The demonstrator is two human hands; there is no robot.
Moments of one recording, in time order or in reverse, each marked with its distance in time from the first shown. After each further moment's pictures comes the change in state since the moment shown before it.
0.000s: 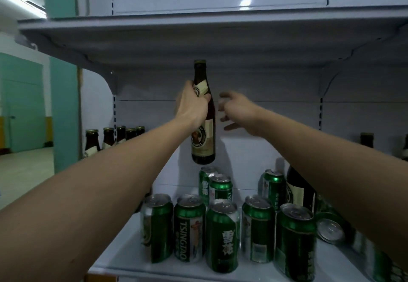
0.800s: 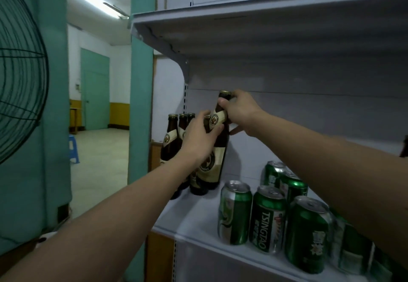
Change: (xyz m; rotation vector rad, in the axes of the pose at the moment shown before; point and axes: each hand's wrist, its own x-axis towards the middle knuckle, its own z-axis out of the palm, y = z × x) left_hand -0.055 -0.111 -0.136 0.198 0.028 -0.020; right_hand 0.010 -0.062 0.158 0.121 -0.065 -0.057
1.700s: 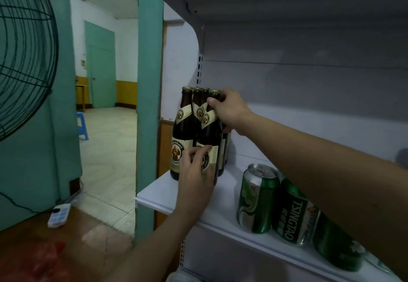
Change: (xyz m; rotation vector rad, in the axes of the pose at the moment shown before) left_hand -0.091 -0.130 0.023 0.148 0.187 0.065; right_hand 0.039 0.057 0.093 -0.127 -0.059 -0.024
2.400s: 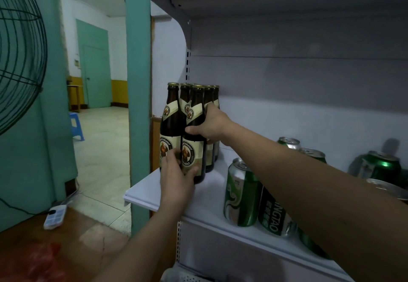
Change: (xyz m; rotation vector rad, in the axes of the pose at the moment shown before) left_hand 0.001 -0.004 -0.001 -0.004 -0.018 -0.390; right_hand -0.021 0.025 0.008 -0.120 -0.229 0.094
